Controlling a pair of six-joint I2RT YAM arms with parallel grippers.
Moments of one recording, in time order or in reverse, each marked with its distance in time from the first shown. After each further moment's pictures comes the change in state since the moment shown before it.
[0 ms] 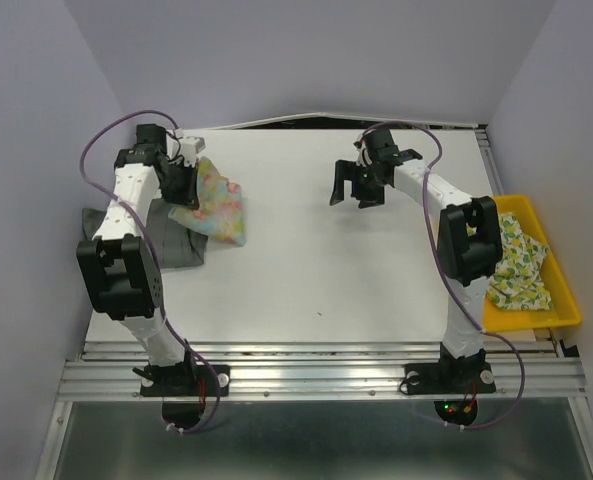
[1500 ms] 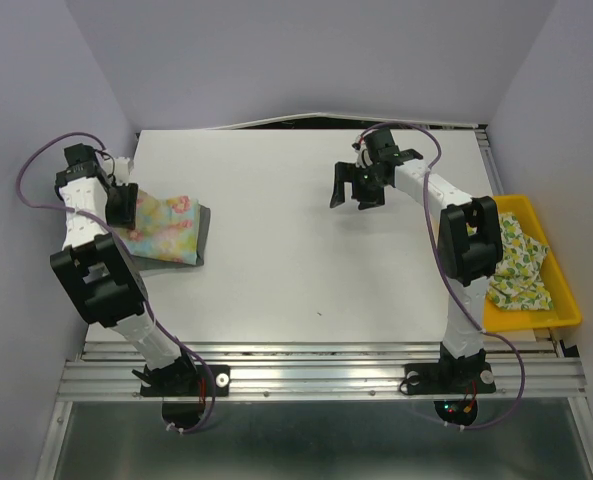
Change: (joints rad) left arm 0.406 0.016 -0.028 -0.008 -0.218 0.163; right arm 0.000 0.000 0.000 -0.018 -0.037 -0.037
